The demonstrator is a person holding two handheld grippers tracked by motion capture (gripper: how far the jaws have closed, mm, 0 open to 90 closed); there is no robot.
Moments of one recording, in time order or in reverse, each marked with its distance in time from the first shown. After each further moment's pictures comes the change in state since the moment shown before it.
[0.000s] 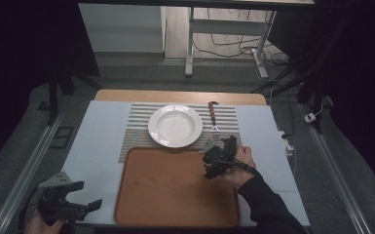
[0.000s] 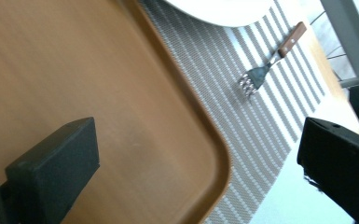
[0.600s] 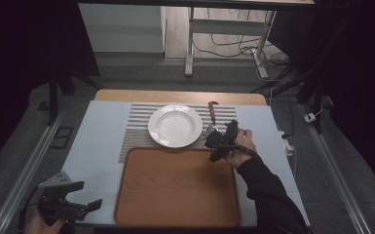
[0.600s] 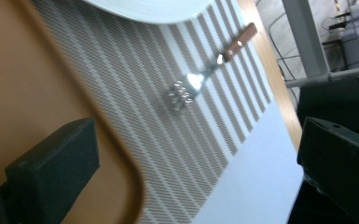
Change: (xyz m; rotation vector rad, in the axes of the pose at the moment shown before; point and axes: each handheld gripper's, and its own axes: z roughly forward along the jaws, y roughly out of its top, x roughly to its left) left arm 0.000 0.000 0.000 0.003 -0.005 -0.005; right arm -0.040 0.012 0.034 0.063 -0.128 -0.103
